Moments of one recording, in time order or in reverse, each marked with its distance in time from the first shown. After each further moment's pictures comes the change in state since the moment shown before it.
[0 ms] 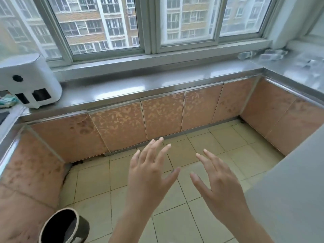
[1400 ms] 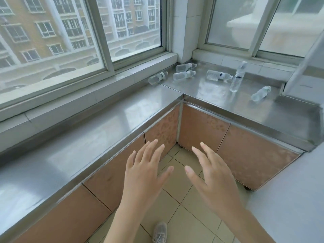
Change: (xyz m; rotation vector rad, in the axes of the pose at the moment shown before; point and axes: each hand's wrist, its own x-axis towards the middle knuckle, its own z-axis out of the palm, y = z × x) left_hand 0.674 0.208 0.414 -0.078 -0.349 0.434; right_hand 0.571 0.424 -0.124 -0.114 0.272 0.443
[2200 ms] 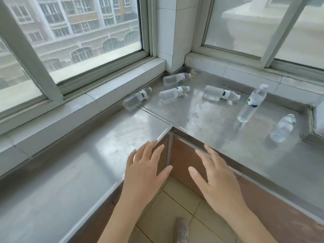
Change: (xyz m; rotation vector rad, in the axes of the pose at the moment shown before) left_hand 0.424 -0.012 0.127 -0.024 -0.087 0.051; right_hand 0.396 0.154 0.042 -0.015 -0.074 0.117
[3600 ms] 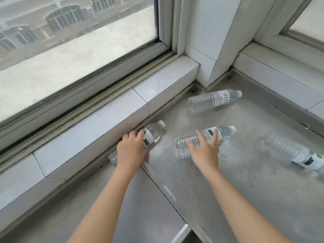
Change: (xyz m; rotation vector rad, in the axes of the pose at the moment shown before) left_hand 0.484 -0.197 0.137 0.200 -0.182 -0.399; right_hand 0.572 0.060 0.184 0.190 -0.211 0.392
